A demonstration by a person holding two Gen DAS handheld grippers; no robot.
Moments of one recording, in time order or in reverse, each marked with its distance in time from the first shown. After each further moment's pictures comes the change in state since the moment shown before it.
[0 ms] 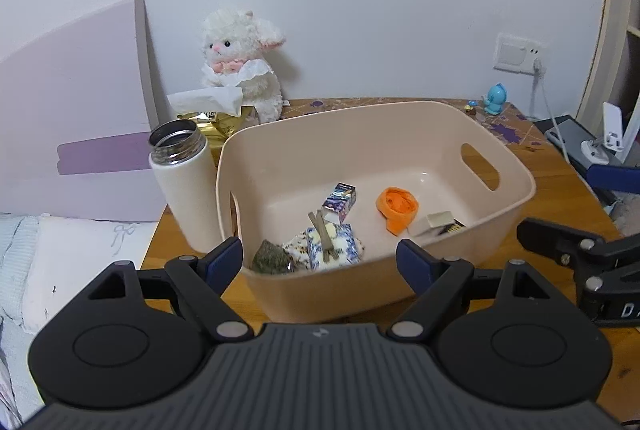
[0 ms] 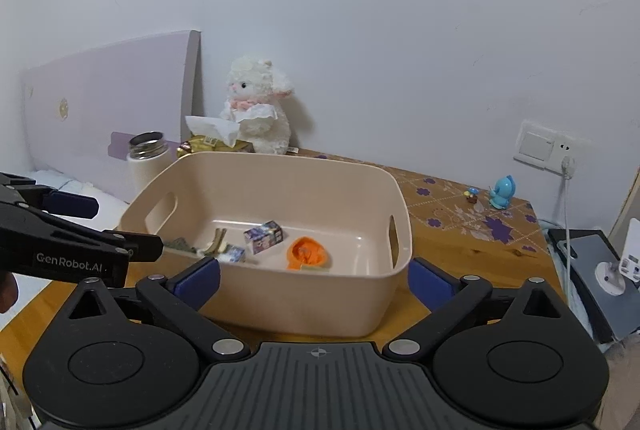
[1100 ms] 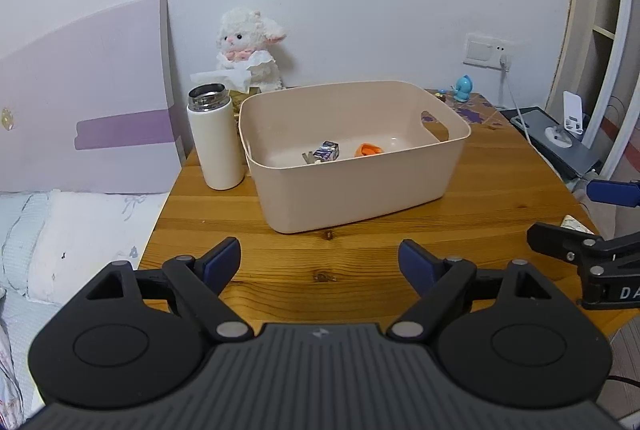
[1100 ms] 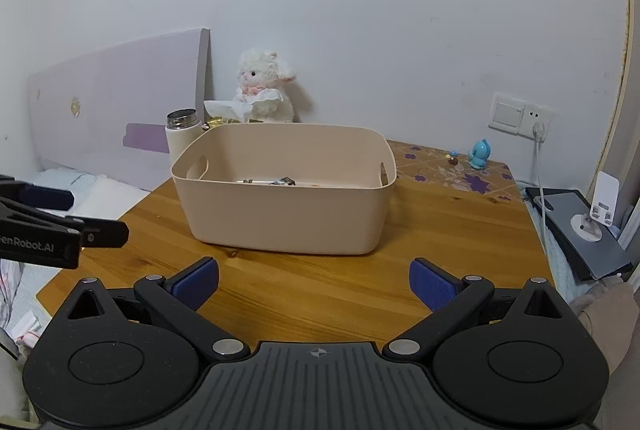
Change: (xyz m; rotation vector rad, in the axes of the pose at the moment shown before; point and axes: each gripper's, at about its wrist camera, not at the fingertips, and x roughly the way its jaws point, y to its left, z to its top) left arm -0.108 0.002 -0.073 -0.006 -0.019 -0.029; right arm -0.095 0.015 -0.059 0.049 0.024 -0.005
